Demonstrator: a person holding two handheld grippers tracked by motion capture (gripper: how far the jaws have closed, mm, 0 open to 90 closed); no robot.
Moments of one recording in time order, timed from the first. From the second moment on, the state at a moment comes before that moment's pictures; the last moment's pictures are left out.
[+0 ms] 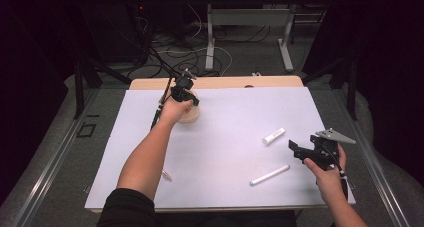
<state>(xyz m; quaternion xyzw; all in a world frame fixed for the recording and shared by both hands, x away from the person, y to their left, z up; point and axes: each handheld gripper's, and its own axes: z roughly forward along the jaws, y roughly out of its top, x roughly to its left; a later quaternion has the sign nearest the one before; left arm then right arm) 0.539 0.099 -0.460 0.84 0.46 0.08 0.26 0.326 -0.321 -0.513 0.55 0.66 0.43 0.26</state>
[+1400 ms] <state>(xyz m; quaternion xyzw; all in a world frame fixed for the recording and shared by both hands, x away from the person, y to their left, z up) 0.429 0.049 -0.435 0.88 0.38 0.06 0.27 0.324 -0.318 -0.511 0.55 0.66 0.44 0.26</state>
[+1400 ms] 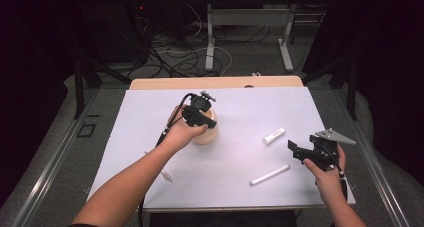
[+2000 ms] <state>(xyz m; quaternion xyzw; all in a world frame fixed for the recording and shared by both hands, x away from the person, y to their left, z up) 0.403 0.022 -0.453 0.90 0.35 0.03 0.26 0.324 -0.319 -0.512 0.55 0.66 0.44 0.26</state>
